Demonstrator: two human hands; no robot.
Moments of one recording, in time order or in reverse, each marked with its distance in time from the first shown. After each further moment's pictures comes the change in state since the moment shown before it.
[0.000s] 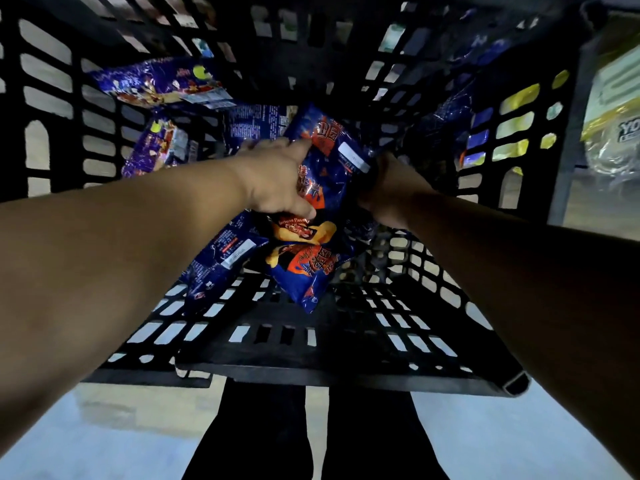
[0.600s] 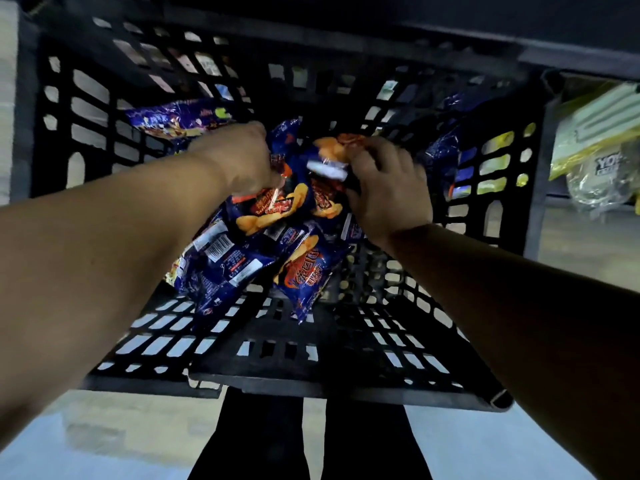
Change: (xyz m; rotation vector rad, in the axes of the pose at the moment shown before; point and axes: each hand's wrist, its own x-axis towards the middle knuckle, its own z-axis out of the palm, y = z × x) left_hand -0.021 -0.023 -0.044 -0.027 0.248 -0.249; right_hand -0.035 -0.024 -0.013 -0.335 0.494 -0.383
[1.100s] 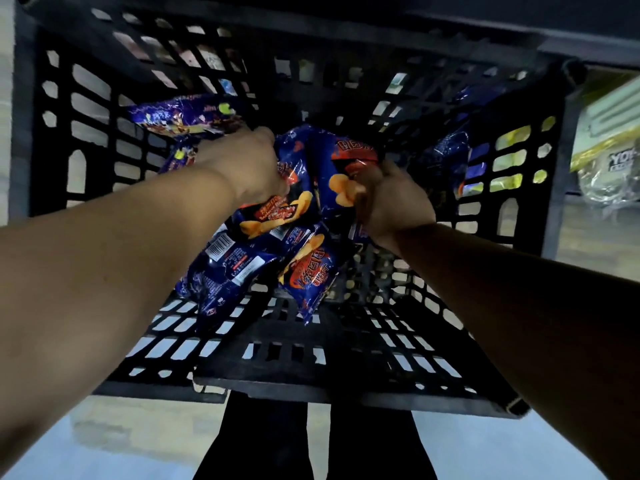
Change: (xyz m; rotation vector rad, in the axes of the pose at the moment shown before) left_hand 0.000 0.003 0.009 0.059 0.006 -0.012; right_hand 0.005 0.003 0.009 0.135 -0.237 0.139
